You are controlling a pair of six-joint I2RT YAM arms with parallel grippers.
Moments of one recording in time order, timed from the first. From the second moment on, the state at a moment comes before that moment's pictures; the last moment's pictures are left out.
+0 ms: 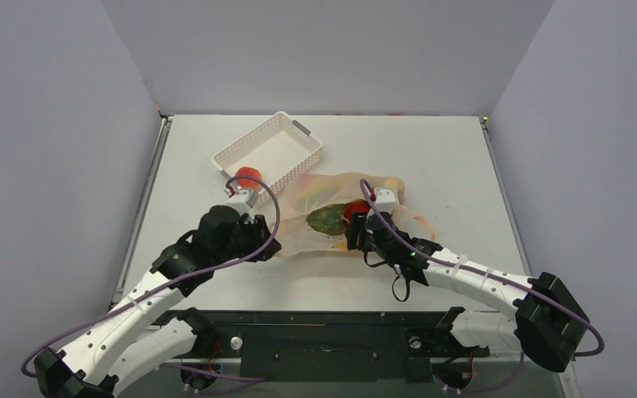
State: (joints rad) left arm -0.65 0.81 0.70 -0.57 0.01 -0.62; right arm 0.82 1.18 0.60 -0.06 0.33 0.54
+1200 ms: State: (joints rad) left arm -0.97 1.45 0.79 0.03 -0.05 -0.68; right arm 0.83 0.90 0.20 0.25 0.34 0.80
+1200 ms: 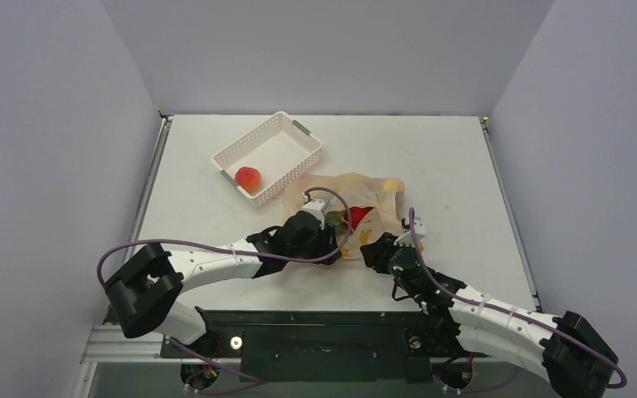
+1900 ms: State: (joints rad) left arm -0.98 1.52 0.68 0.18 0.02 -0.77; right arm 0.75 1.00 0.49 0.01 0.51 0.96
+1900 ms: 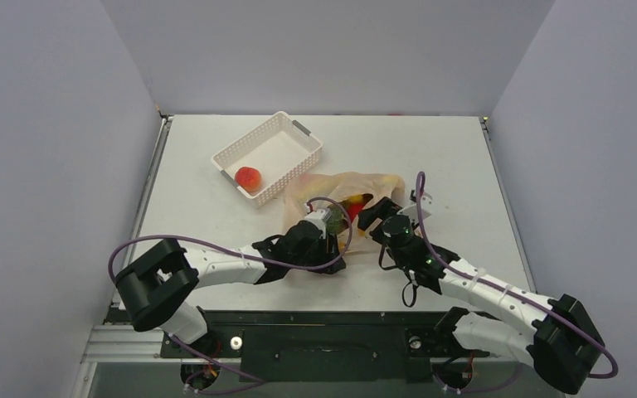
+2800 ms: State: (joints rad) left arm -0.99 1.18 0.76 0.12 0.07 -0.62; right arm 0.78 1.28 0.47 0.06 0.68 0.96
